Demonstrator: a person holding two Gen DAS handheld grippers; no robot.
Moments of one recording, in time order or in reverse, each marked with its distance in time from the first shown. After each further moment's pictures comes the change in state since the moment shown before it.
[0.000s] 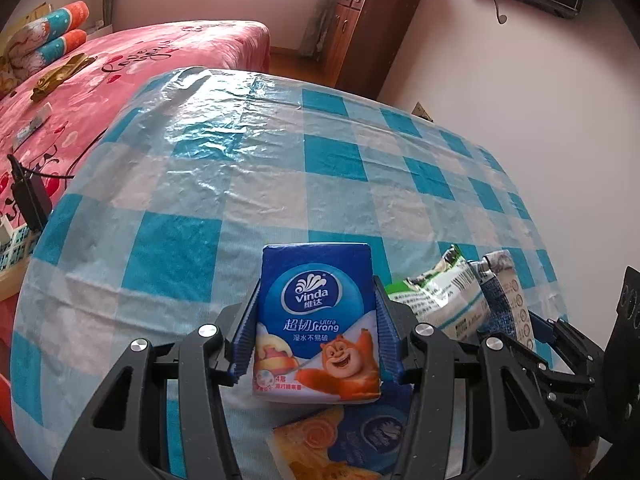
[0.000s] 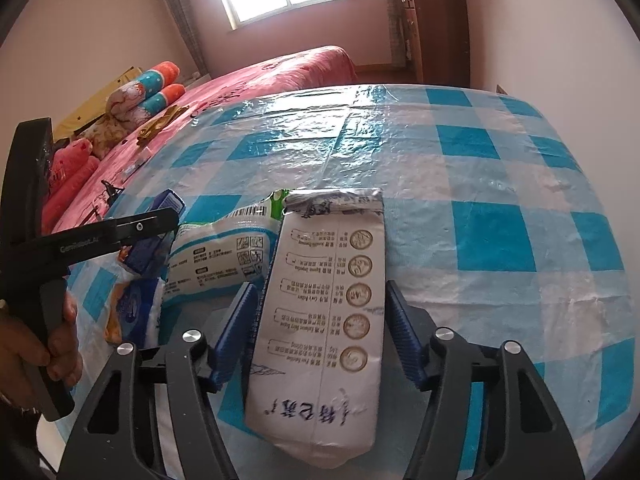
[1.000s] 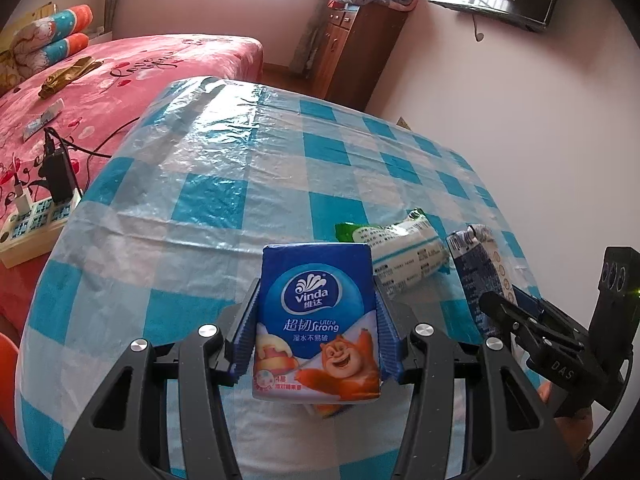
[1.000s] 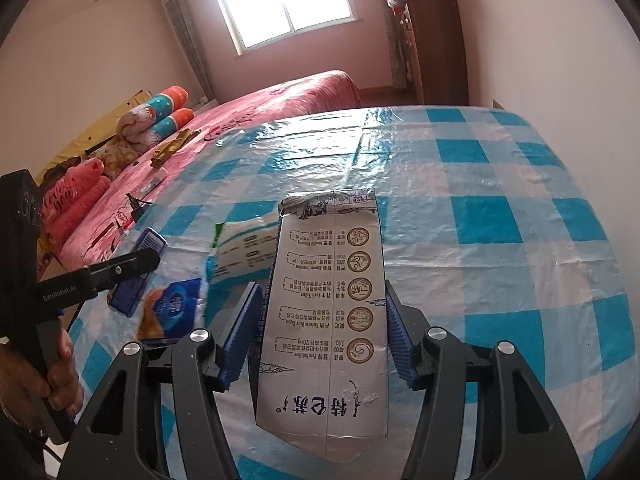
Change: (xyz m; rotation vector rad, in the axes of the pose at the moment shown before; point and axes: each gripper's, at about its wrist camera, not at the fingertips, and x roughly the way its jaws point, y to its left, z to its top) left arm -0.064 0.013 -0.051 0.001 -0.076 -0.059; right arm -0.042 0.022 -0.025 0.022 -0.107 0.026
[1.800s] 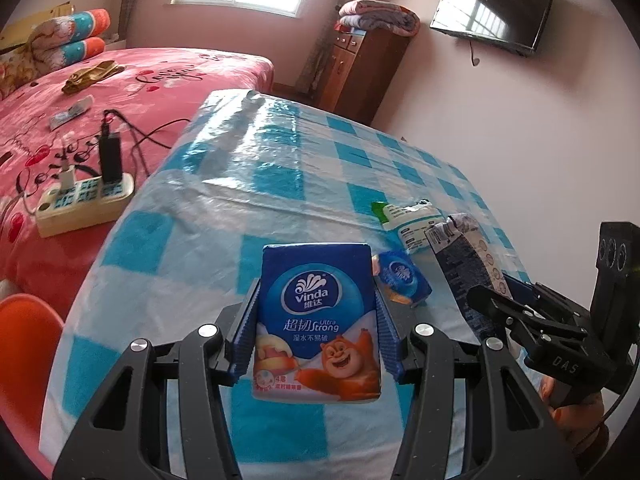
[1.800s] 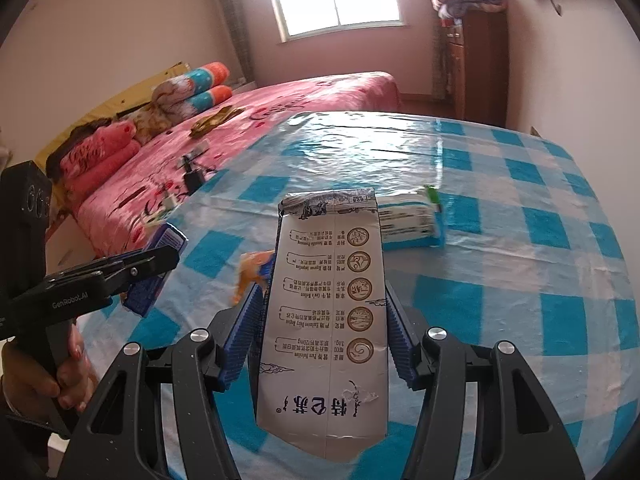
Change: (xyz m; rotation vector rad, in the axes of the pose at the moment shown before) left arm -0.066 0.049 -0.046 -0.029 -0.083 -0.011; right arm -0.015 0.093 -0.021 -0.150 0.028 0.060
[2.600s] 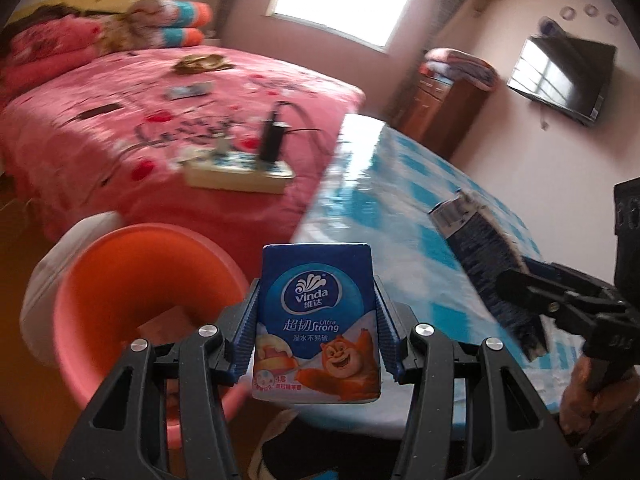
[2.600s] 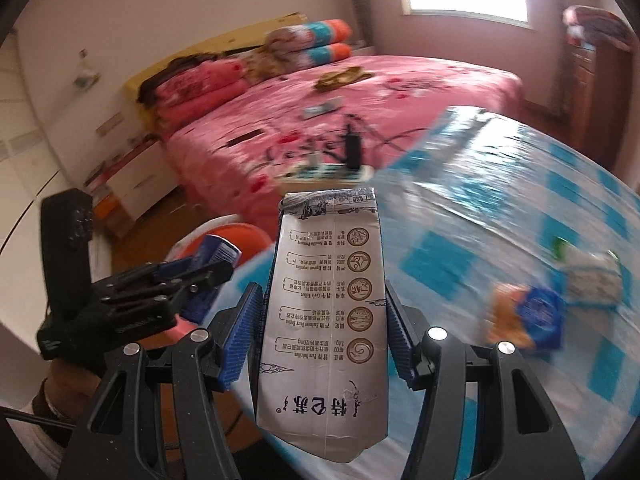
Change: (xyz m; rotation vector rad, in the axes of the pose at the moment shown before) left arm -0.100 0.129 -0.059 -0.226 -0.115 0.210; right arm 0.031 0.172 0.019 -0.267 0.143 0.314
